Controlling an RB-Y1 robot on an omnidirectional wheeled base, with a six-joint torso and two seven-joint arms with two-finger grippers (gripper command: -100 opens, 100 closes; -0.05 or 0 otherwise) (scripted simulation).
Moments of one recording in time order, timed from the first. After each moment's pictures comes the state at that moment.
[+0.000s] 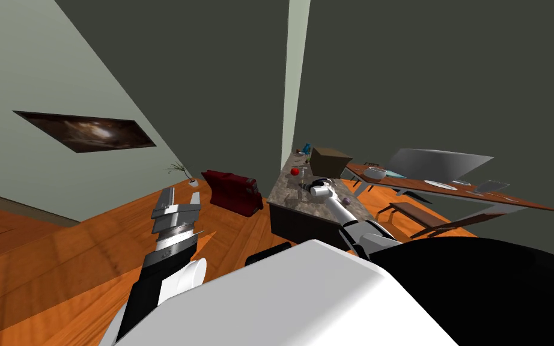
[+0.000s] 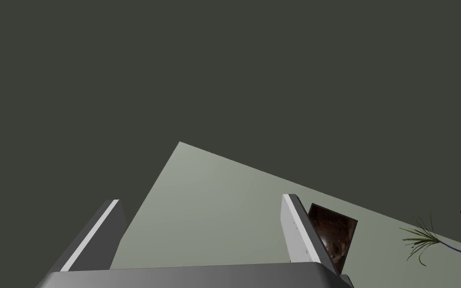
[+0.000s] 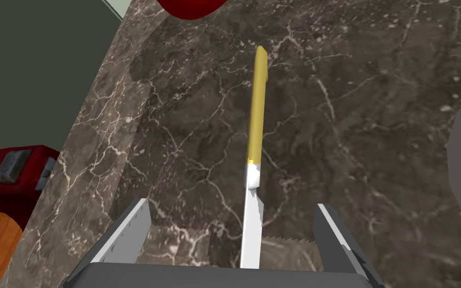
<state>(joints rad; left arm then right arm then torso) 0.51 -0.02 0.00 -2.30 -0.05 -0.37 0.14 -0.24 -0.63 -0.06 -1.30 -0.56 0.67 -2.11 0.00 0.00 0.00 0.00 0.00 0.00</state>
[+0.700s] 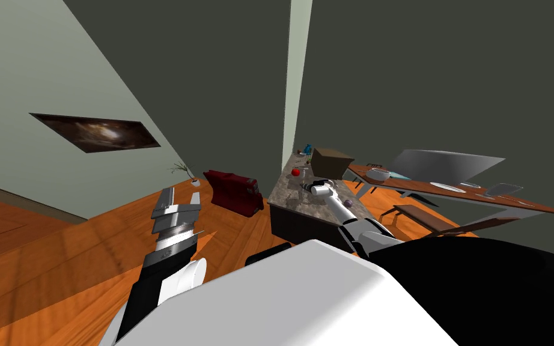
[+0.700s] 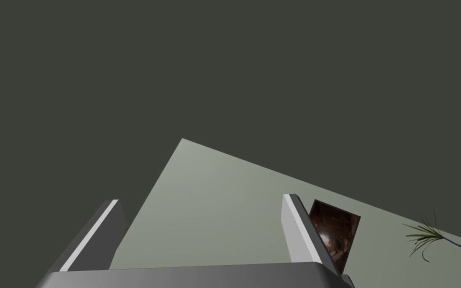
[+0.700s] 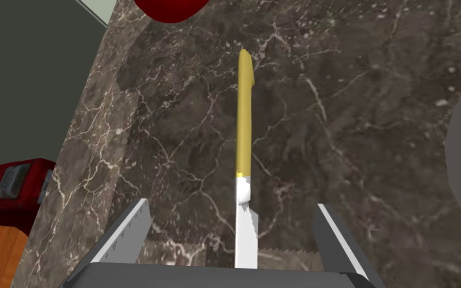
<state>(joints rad) 0.51 -0.02 0.00 -2.30 -0.05 -0.37 0.14 -0.26 -0.64 -0.07 -1.25 -0.57 0.69 -2.16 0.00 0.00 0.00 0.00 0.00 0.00</state>
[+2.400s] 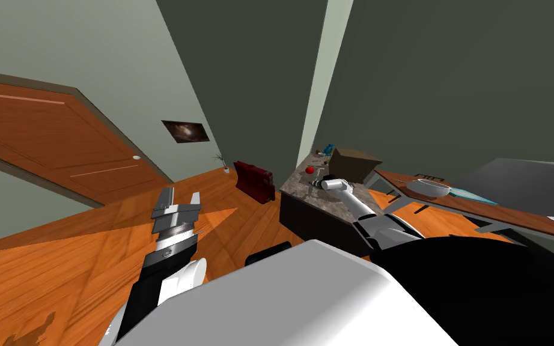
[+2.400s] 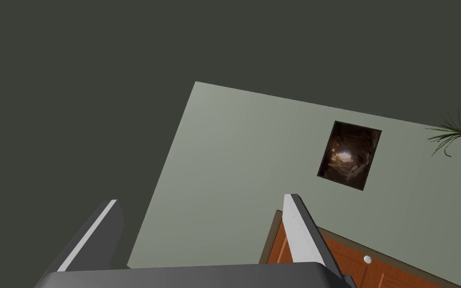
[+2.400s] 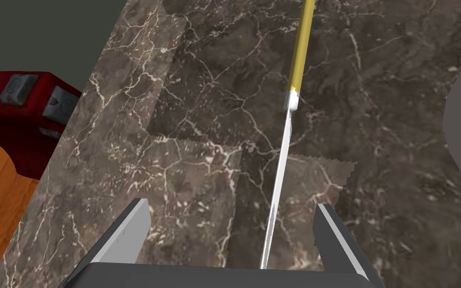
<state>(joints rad) 0.51 -0.02 0.00 -2.30 -0.05 -0.37 0.14 -0.23 -0.84 -0.10 -1.28 -0.66 0.84 -2.15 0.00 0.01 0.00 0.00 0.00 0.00</state>
